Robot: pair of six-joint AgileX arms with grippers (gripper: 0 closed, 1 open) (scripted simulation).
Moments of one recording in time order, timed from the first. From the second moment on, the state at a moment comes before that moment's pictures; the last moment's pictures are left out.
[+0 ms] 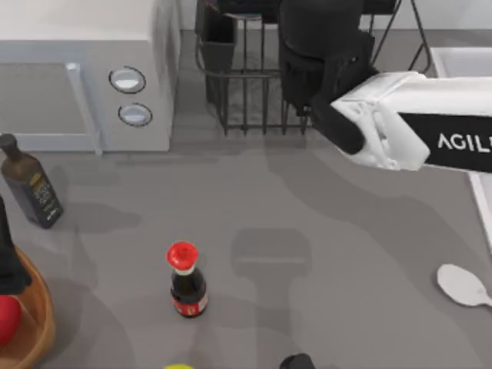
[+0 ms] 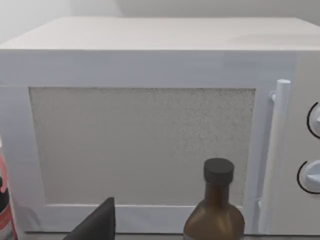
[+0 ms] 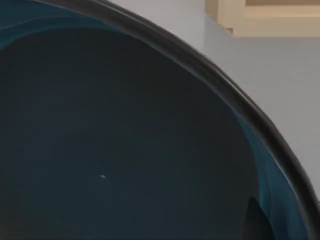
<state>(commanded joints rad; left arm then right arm) 0.00 0.00 0.00 0.00 0.00 0.00 0.68 1.99 1.35 0.64 0.71 0.02</state>
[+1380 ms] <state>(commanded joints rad) 0.00 0.00 0.00 0.00 0.00 0.00 0.63 2.04 1.33 0.70 0.67 0.02</state>
